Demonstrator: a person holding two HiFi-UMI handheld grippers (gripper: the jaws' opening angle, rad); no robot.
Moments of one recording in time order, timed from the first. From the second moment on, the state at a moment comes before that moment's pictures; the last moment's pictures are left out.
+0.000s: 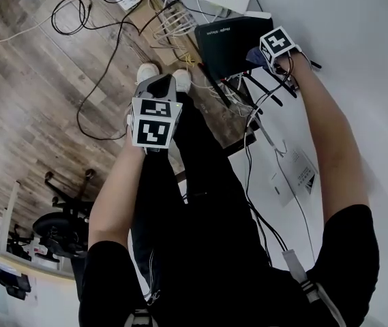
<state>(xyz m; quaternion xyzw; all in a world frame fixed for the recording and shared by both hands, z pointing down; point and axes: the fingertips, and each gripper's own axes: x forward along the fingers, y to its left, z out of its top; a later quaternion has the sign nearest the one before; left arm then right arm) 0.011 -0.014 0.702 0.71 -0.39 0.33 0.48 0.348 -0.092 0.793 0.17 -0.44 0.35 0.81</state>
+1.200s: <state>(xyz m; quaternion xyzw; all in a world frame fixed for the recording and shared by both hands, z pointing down) -0.001 -0.036 0.719 0.69 -0.42 0.33 0.49 0.301 -0.206 0.793 0.32 -0.56 0.24 0.73</state>
